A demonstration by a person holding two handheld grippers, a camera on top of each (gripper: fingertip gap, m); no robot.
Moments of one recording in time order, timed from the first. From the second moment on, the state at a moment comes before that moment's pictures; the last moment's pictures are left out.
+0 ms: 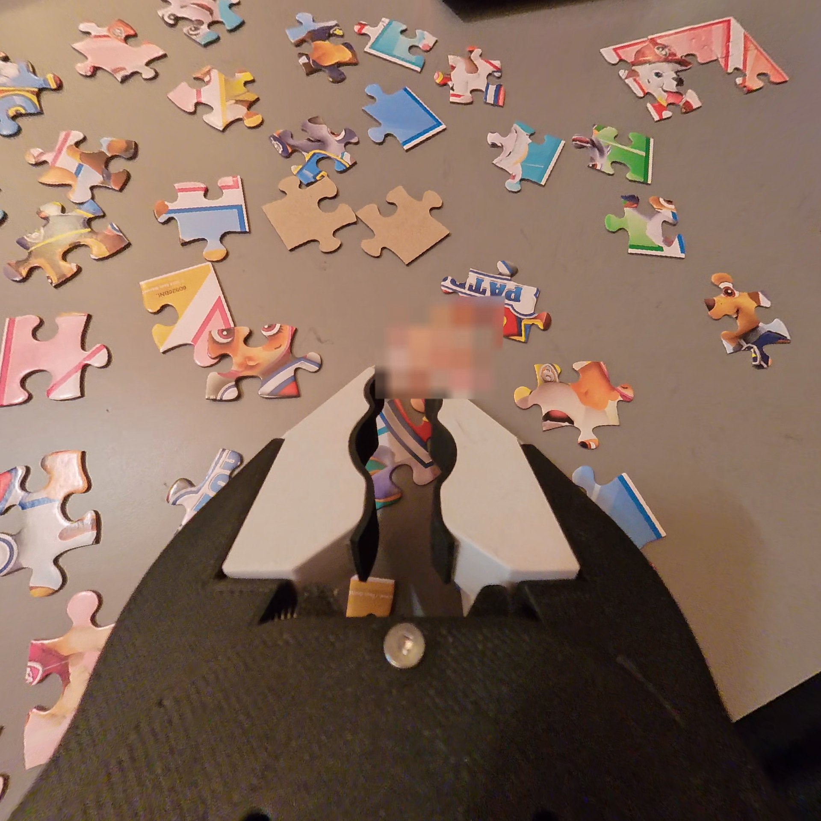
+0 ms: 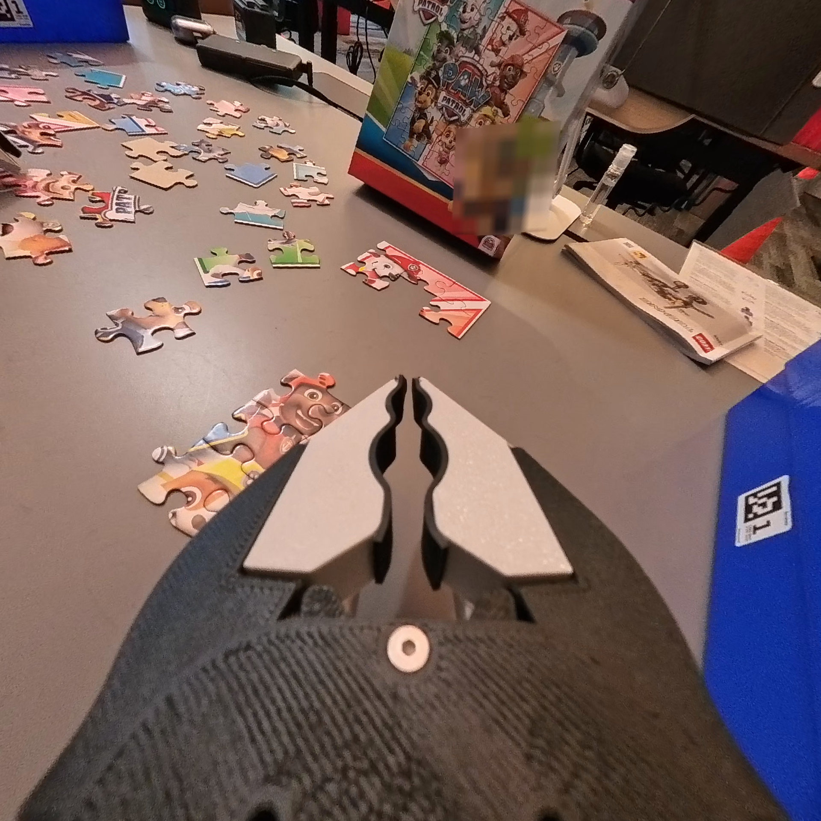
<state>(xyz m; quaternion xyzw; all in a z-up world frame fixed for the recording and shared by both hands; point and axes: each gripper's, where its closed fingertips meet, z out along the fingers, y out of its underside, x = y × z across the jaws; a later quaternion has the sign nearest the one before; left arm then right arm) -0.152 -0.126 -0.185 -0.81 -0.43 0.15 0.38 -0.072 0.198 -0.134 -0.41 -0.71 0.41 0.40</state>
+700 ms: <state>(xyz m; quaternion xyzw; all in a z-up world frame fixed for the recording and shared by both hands) -0.161 -0.189 -0.107 -0.71 -0.46 0.21 0.49 -0.073 0.199 -0.136 -0.42 -0.71 0.40 0.40</state>
